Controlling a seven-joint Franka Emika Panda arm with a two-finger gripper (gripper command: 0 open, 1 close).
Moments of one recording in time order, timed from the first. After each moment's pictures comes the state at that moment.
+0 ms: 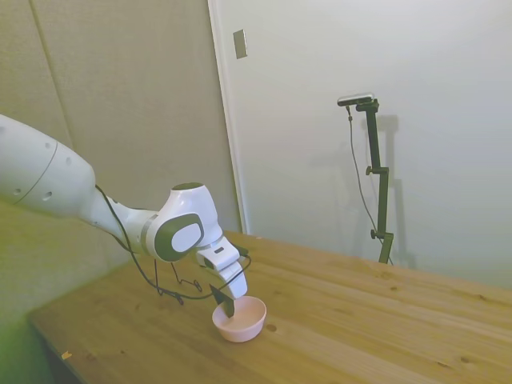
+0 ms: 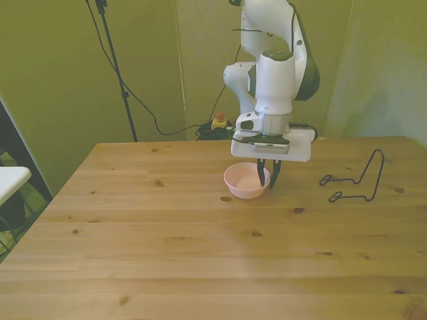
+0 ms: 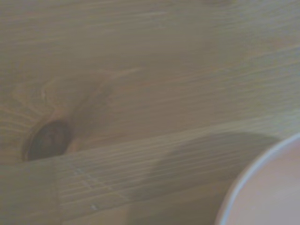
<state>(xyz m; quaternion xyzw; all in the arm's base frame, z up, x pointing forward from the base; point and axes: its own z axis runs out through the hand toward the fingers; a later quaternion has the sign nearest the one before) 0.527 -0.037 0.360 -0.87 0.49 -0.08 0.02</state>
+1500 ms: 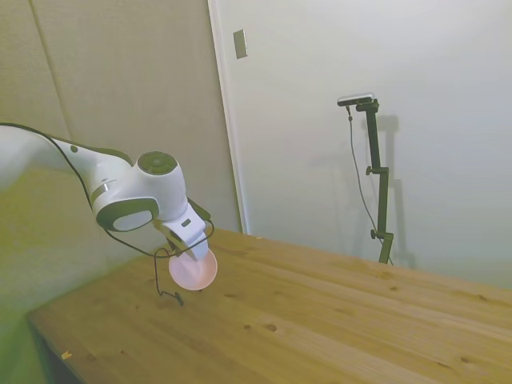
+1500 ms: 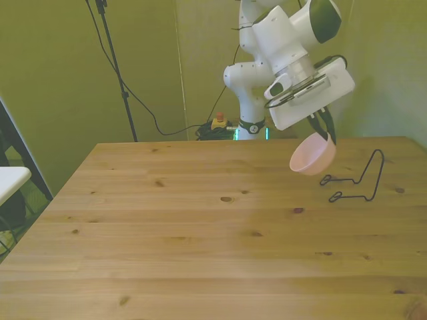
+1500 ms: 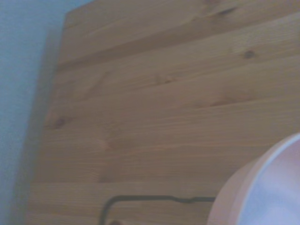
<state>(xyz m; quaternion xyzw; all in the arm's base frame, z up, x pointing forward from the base) 0.493 0.054 0.463 -0.86 0.38 -0.07 0.34</state>
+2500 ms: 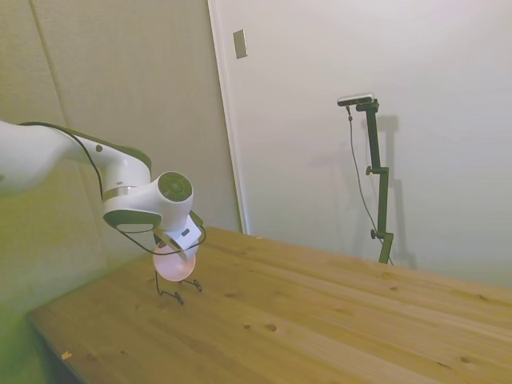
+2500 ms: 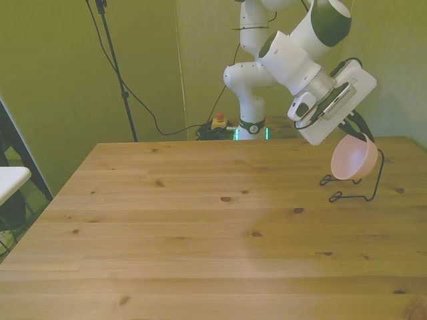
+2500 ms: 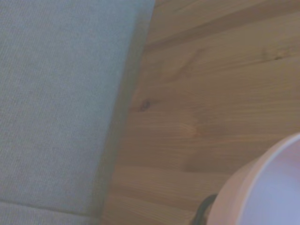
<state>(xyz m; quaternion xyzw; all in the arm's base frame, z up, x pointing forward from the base) 0.511 0.087 0.430 -0.84 0.31 -0.01 0.44</state>
